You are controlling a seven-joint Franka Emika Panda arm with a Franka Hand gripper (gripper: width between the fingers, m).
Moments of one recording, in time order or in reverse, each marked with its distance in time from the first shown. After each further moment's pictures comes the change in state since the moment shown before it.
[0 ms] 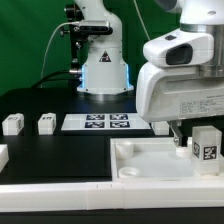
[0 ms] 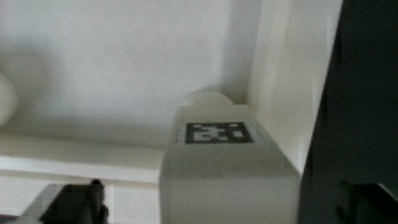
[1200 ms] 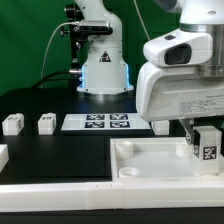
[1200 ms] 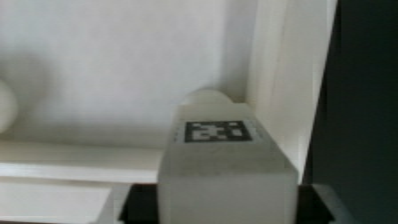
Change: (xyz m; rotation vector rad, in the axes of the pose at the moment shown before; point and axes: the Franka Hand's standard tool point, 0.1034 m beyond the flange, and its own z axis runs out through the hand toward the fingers) arm 0.000 0.000 0.000 0.003 0.002 0.122
